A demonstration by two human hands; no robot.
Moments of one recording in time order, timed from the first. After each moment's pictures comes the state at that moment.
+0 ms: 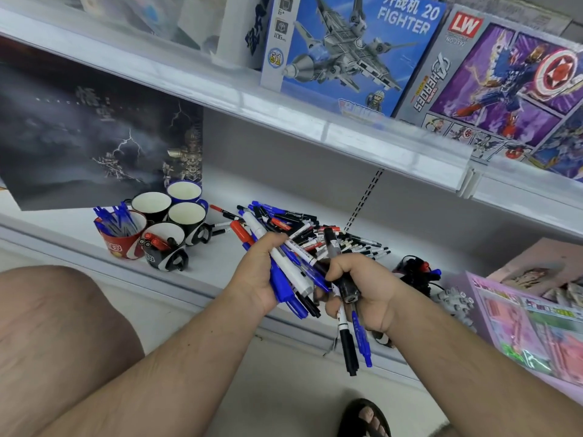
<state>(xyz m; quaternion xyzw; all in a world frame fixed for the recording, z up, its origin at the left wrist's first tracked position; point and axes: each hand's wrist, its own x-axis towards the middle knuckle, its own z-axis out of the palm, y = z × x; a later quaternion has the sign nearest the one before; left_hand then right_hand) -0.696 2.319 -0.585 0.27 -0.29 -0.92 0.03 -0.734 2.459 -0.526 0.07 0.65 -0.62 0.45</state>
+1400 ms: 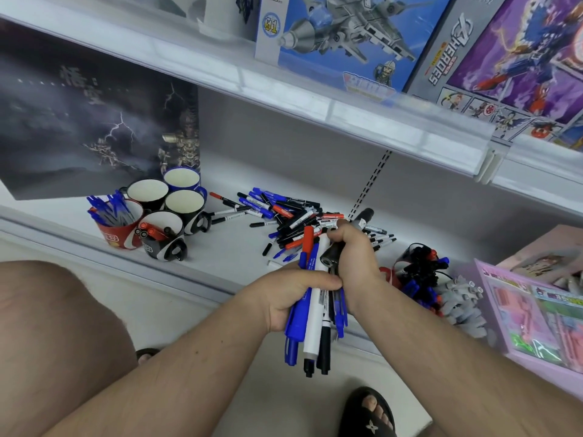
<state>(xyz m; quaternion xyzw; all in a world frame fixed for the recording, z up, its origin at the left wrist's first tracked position) -0.685 2.343 -0.589 0.16 -0.48 -0.84 -0.19 -0.747 2.430 -0.554 0.12 0.66 -0.70 0.24</state>
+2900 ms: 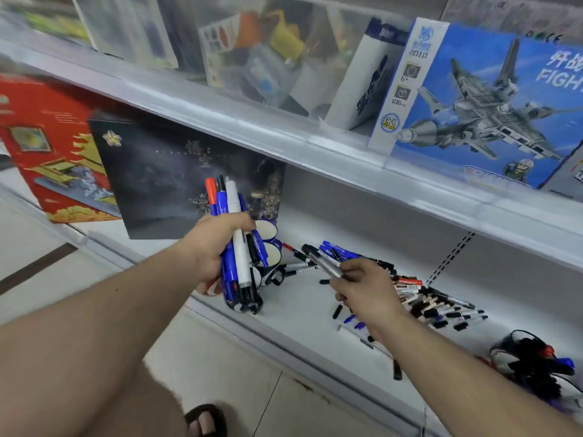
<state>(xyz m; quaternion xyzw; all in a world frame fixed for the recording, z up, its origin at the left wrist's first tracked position) -0.669 2.098 -0.535 0.37 -0.51 -0.76 0.17 -0.782 2.315 -0.574 -0.13 0.81 -0.54 0.22</state>
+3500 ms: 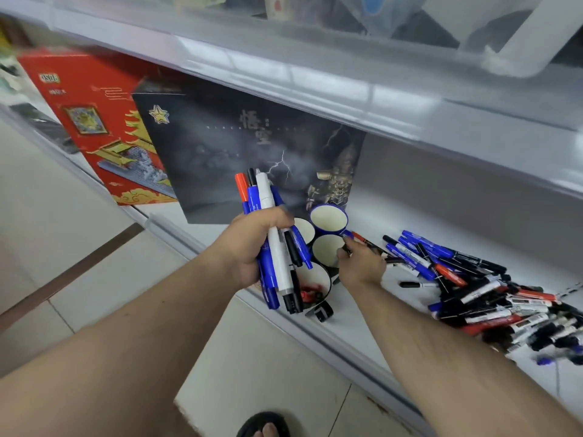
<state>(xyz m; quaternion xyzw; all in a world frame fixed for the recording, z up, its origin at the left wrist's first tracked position) -0.680 2.017 -0.586 0.34 -0.47 -0.80 0.14 -0.852 2.119 -0.733 -0.23 0.94 -0.25 0.09</state>
